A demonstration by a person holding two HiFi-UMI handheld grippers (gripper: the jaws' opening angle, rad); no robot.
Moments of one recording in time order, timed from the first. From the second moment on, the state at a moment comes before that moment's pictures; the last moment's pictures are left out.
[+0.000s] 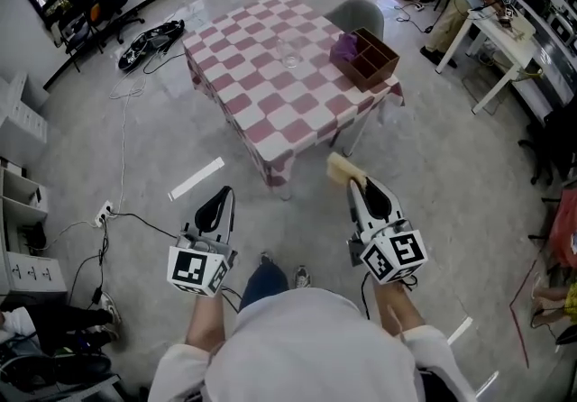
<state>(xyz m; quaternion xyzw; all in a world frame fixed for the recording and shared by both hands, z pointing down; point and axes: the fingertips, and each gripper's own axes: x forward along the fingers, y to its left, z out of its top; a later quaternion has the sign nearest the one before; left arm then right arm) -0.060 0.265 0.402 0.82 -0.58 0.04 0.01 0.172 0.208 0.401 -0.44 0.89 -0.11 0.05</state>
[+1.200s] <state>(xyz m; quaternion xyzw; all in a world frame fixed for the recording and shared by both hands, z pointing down) -0.148 0.036 0.399 0.87 -0.49 0.03 0.00 0.074 0.025 0.389 -0.51 0.85 -0.09 0.06</state>
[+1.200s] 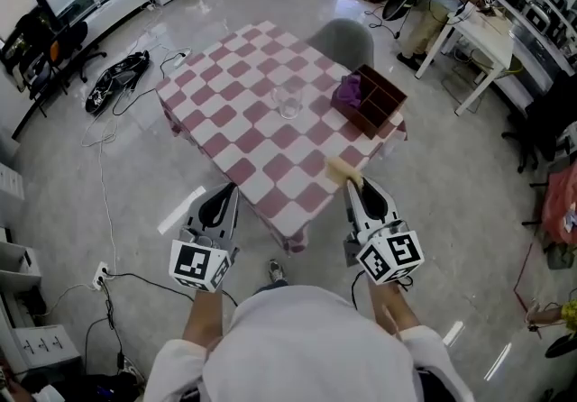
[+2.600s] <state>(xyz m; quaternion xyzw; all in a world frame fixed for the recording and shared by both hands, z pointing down) -0.102 -0.138 0.410 0.89 -0.46 0.02 -0.01 0.086 -0.142 0.401 -0.49 0.86 -0.11 0.06</state>
